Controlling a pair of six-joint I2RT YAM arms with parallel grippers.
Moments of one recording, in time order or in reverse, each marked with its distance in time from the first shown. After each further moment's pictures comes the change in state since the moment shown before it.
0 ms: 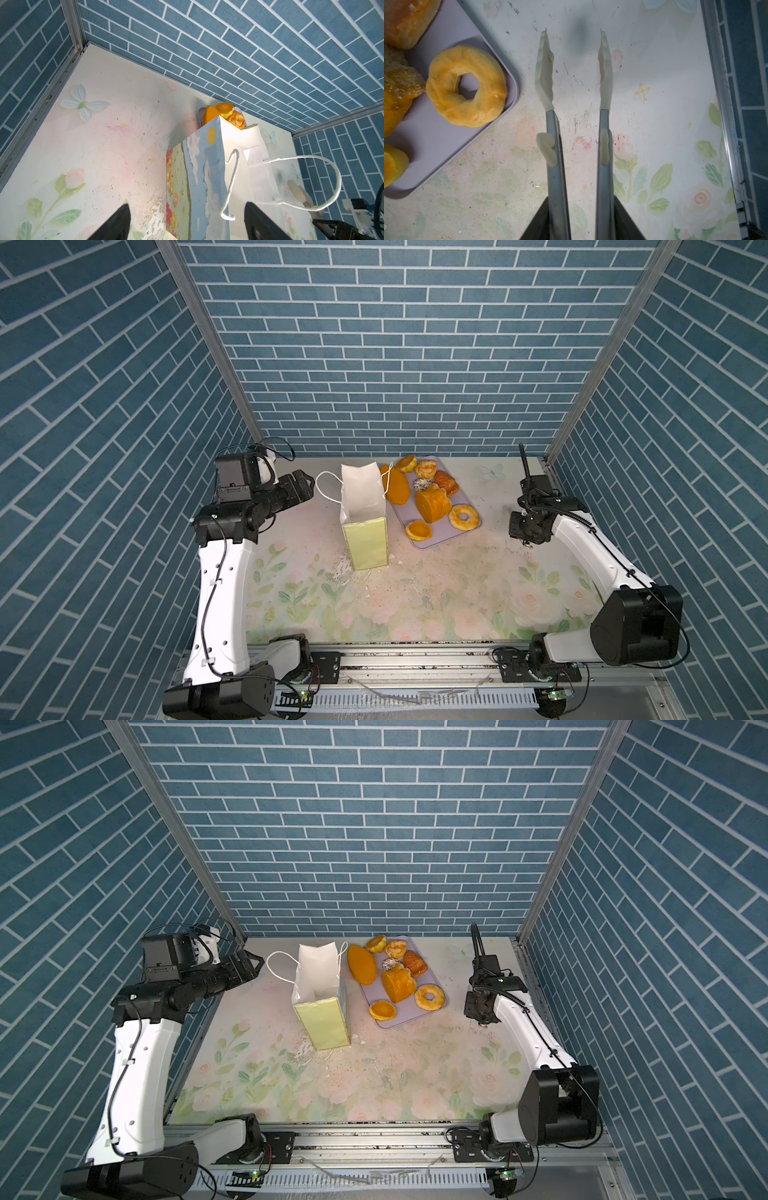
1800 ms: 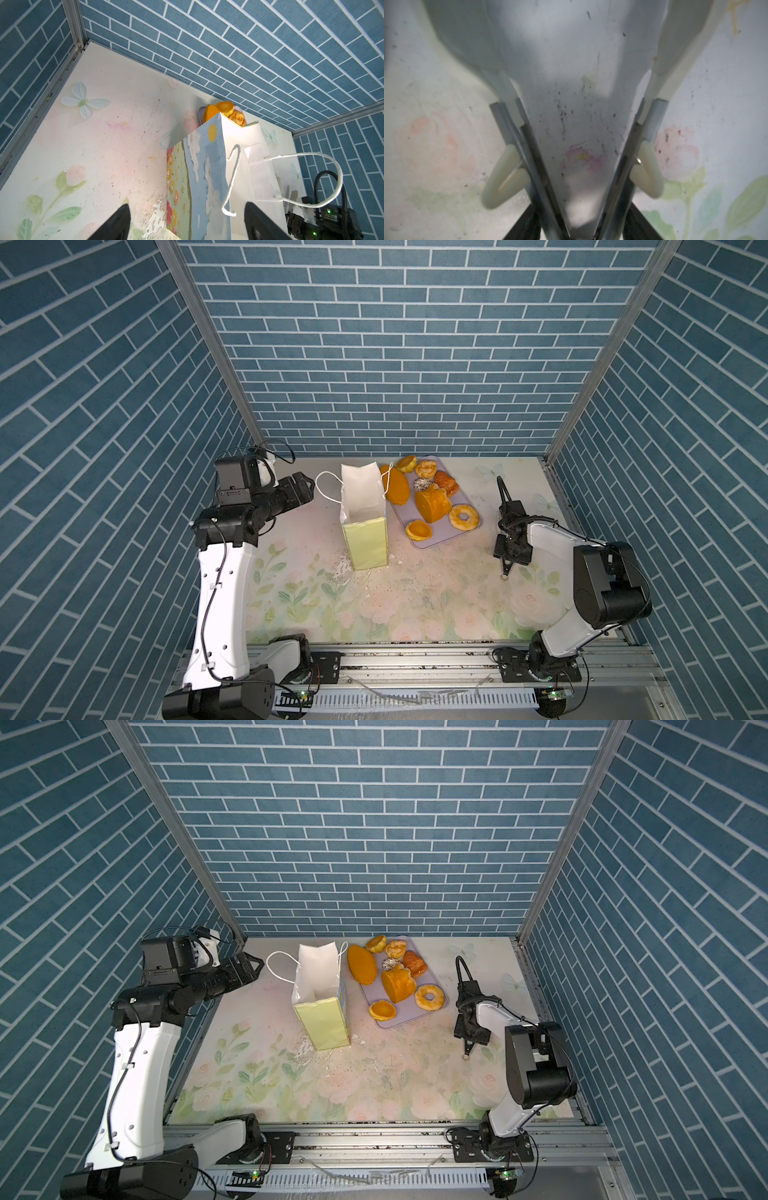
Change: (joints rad) left arm 0.000 -0.019 -0.021 0.001 -0.002 -0.002; right arm 0.041 0.218 -0.256 0.294 0.026 0.150
